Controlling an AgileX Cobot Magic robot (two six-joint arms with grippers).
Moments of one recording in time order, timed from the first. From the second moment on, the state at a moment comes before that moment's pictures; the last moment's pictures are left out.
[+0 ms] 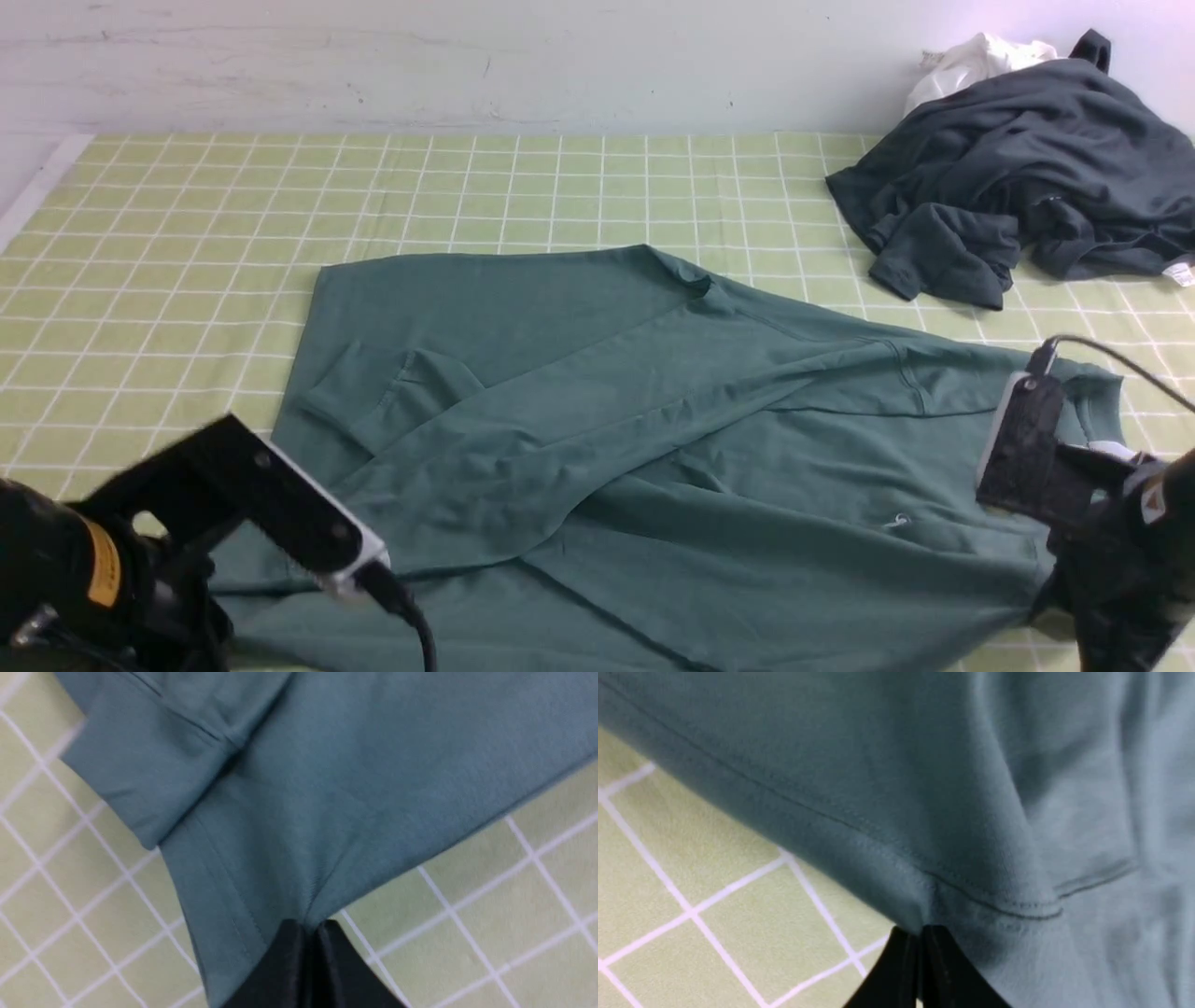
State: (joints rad) right arm 0.26 1.38 -0.74 0.00 0.85 -0.77; left arm -0.50 1.06 -0.72 0.16 0.99 0.07
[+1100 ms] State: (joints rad) right arm 0.19 2.27 -1.86 -0.15 0.66 -0.60; left arm -0.11 2.27 -1.91 0.40 0.57 -0.08
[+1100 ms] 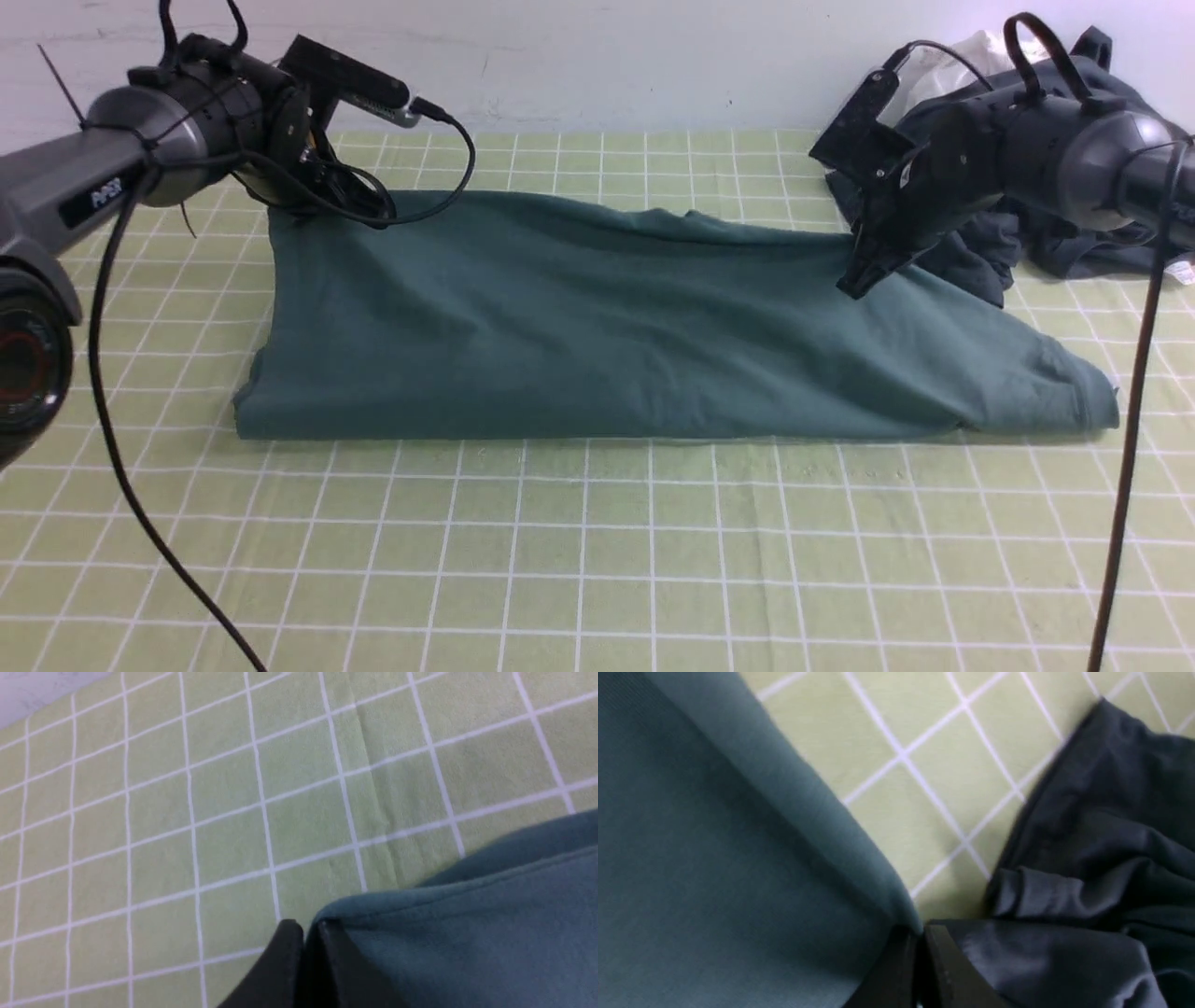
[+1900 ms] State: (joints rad) right arm -0.08 2.08 -1.71 -0.10 1.14 0.08; left arm -0.10 1.49 -1.76 -0.01 1.00 0.19
